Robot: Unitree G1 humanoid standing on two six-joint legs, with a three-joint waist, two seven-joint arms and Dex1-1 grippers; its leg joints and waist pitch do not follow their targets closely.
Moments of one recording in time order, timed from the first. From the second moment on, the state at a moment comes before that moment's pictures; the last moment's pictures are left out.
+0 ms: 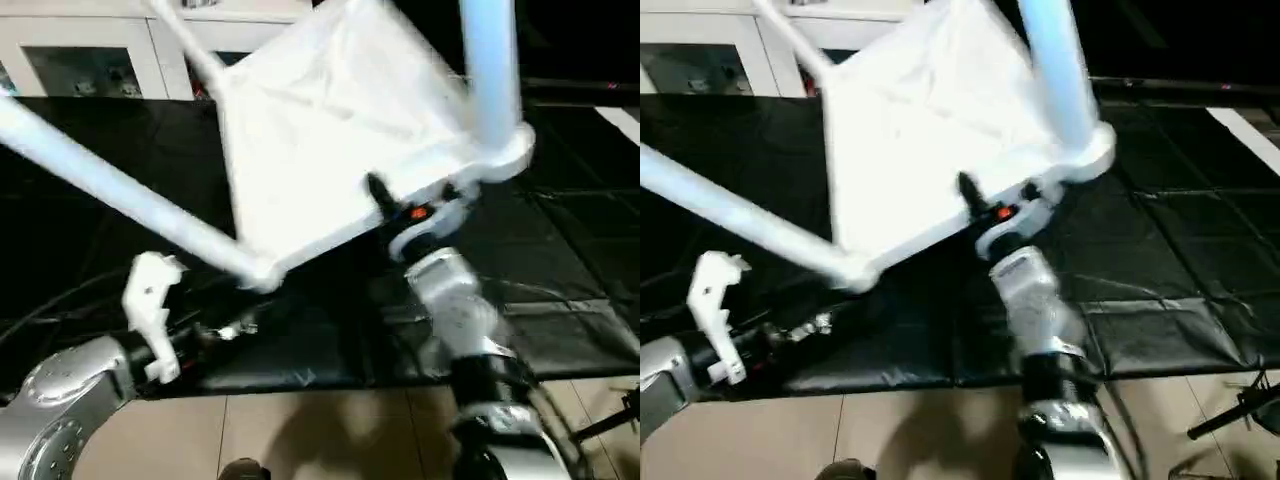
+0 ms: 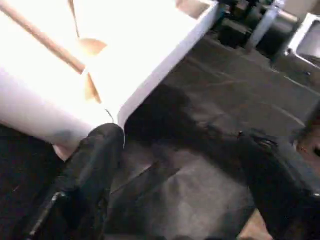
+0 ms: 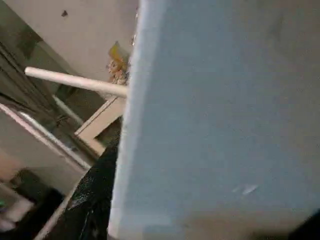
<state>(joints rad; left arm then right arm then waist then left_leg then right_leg) 0.05 0.50 0.12 -0.53 -0.57 0.74 -0.64 -0.53 0.09 -0.24 0.32 0.63 0.29 0.26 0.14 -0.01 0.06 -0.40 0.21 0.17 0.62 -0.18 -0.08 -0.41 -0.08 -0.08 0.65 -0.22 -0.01</state>
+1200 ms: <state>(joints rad) -0.27 0.45 -0.04 -0.48 -0.44 0.71 -0.48 -0.65 -0.22 -0.04 0.20 0.17 0.29 0.02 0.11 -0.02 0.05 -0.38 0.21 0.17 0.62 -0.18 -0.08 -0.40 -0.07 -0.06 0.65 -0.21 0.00</state>
